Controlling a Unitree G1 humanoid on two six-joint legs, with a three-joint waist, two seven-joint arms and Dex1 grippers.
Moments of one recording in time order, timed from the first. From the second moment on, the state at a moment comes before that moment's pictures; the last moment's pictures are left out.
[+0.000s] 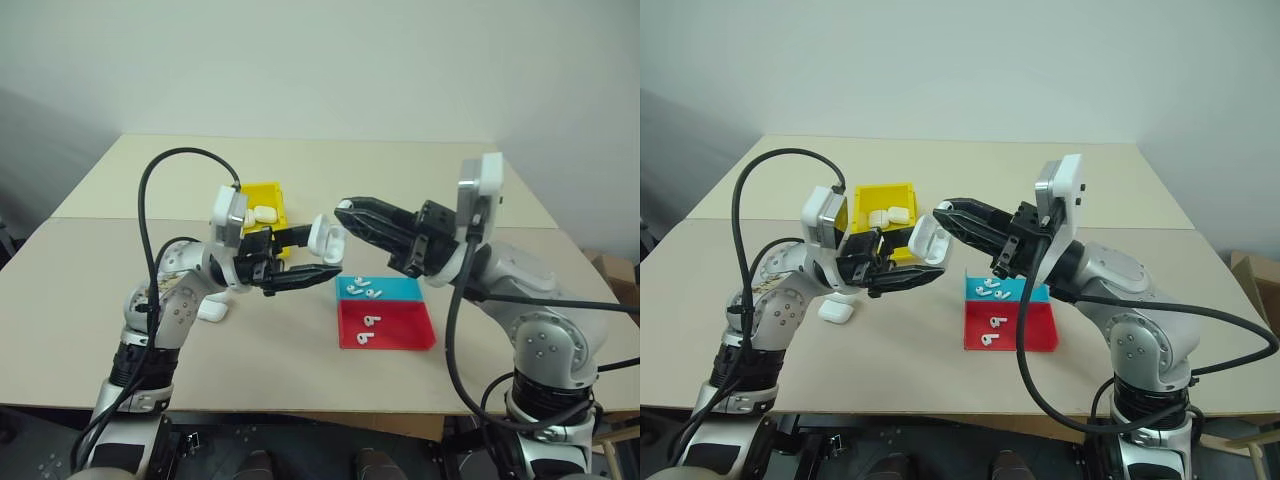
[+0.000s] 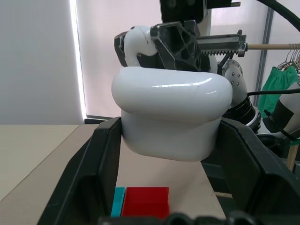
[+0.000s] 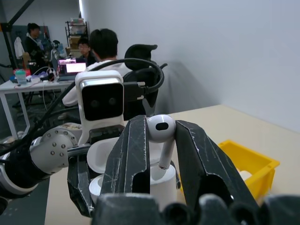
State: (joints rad) left arm -0.63 0.47 0.00 -0.08 -0.74 0.42 -1.24; right arm -0.60 -0.37 -0.14 -0.56 0.81 0.80 0.63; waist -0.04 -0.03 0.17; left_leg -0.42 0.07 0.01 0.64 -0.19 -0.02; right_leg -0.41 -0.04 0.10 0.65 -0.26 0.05
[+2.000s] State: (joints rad) left arm -0.48 0.60 0.14 -0.28 -0.78 0.45 -1.16; right arm -1.28 -0.49 0.55 1.07 -0.22 -0.43 1.48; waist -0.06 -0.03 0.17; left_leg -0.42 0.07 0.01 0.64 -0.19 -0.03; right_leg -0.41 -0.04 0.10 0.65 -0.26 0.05
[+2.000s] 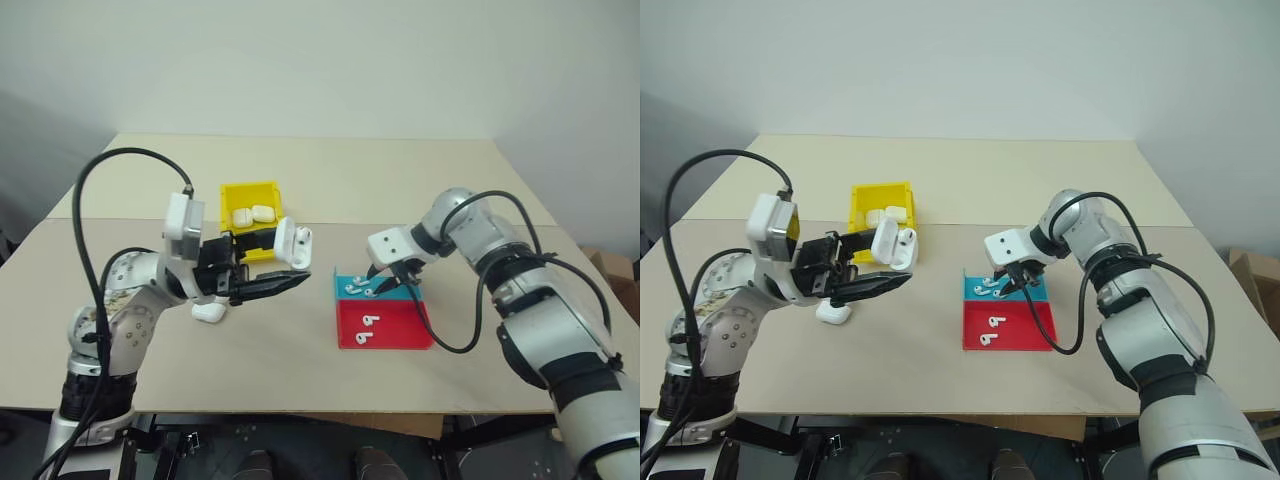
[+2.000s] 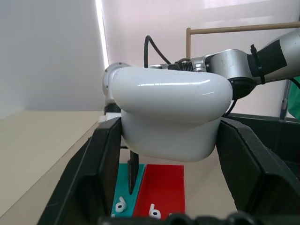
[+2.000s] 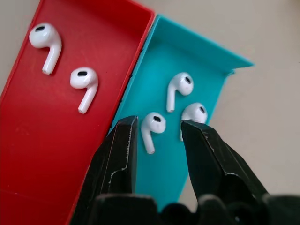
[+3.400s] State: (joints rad) left arm -0.41 0.63 0.18 -0.36 -0.81 0.46 -1.08; right arm -1.31 -0.39 0.53 1.25 -0.42 -0.53 1.35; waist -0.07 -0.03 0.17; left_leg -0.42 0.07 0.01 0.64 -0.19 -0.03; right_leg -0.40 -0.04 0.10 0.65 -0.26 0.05
